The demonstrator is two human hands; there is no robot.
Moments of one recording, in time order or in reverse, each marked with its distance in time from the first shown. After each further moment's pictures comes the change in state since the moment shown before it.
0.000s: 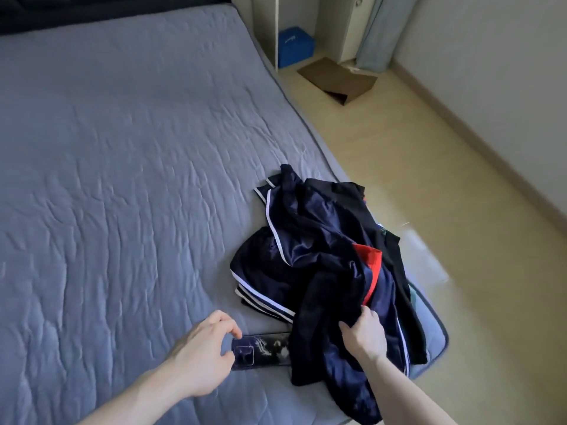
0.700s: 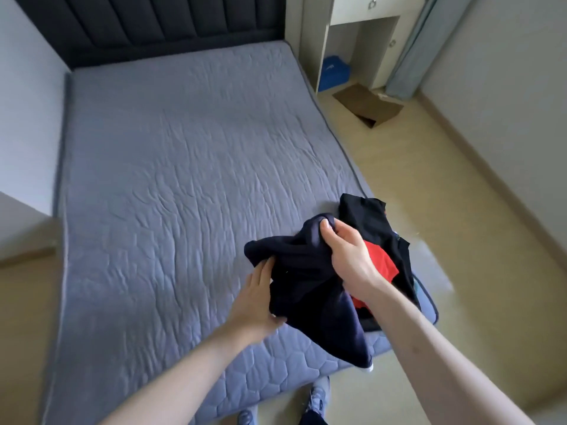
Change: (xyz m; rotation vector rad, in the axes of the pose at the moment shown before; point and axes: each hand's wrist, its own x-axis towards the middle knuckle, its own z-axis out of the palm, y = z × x) left_hand -0.194 0.020 -0.129 -0.282 0.317 0.113; right_hand -0.312 -0.290 -0.181 0.753 -0.354 -0.621
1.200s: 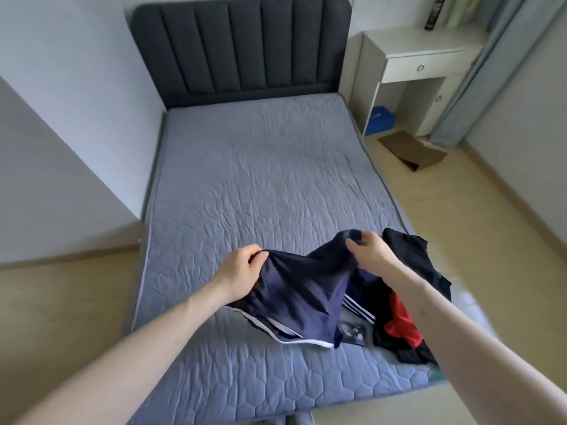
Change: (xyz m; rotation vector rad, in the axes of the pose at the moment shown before) left_hand -0.094 -0.029 -0.195 -0.050 0.321 -0.086; right_hand -0.015 -0.060 0.068 -0.627 0.031 0.229
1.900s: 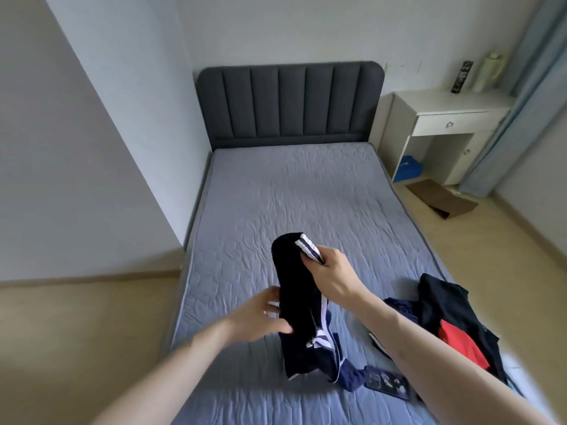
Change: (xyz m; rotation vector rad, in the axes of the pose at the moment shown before) left_hand -0.074 -0.054 -0.105 -0.482 -0.371 -0.189; right_hand -0.095 -0.168 0.125 0.142 -0.106 -0.579
